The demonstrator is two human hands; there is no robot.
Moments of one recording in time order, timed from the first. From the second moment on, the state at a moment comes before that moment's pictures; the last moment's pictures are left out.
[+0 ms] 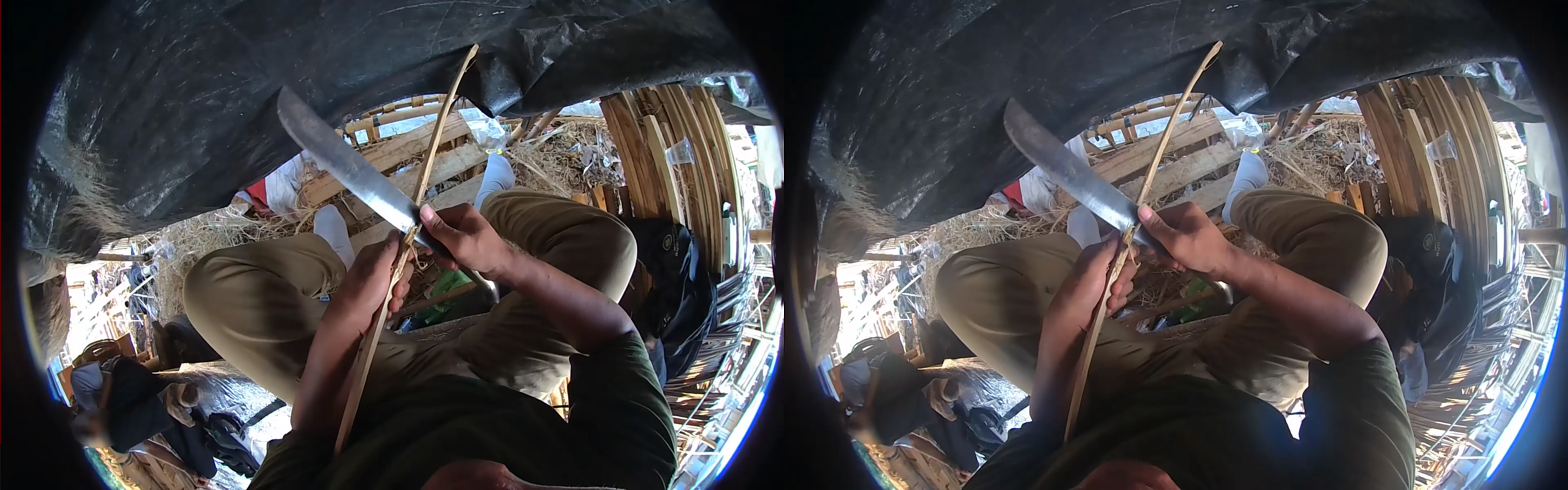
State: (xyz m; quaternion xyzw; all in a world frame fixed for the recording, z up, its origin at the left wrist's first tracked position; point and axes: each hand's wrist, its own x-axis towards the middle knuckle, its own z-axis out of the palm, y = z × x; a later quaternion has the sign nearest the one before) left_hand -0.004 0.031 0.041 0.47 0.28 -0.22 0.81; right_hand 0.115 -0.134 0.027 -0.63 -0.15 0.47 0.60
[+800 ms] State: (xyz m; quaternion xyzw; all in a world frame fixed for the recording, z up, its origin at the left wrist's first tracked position) left_hand 0.001 0.024 0.050 0.45 0.30 -0.24 0.80; right_hand 0.110 -0.140 0.045 -0.55 0.00 0.59 0.60
